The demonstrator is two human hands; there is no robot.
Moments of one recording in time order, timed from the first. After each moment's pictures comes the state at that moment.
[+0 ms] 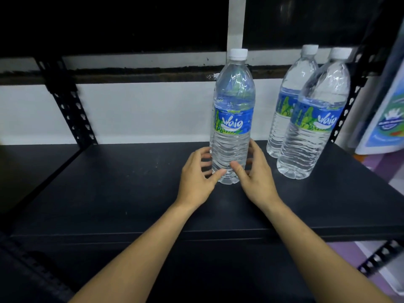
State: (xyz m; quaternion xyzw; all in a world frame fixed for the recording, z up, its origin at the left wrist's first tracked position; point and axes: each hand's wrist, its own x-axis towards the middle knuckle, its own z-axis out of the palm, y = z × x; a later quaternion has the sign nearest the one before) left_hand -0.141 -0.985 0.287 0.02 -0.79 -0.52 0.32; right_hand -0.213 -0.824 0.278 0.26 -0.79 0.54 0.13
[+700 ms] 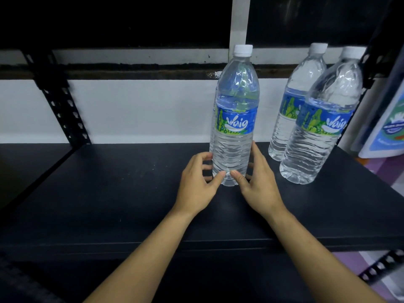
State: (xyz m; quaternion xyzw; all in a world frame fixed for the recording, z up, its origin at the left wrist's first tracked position) left_hand -0.147 -0.991 0.281 0.00 -0.80 -0.50 0.32; right_hand -0.221 -0.824 0.272 0.28 -0.81 0.51 0.13
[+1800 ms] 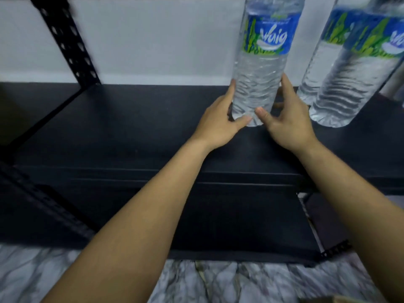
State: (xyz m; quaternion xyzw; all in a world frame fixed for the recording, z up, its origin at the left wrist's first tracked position) left_hand -0.144 -0.997 0.282 -0.01 -0.88 -0.44 0.18; right_hand -0.217 -0.822 0.281 0.31 -0.81 0.47 0.16
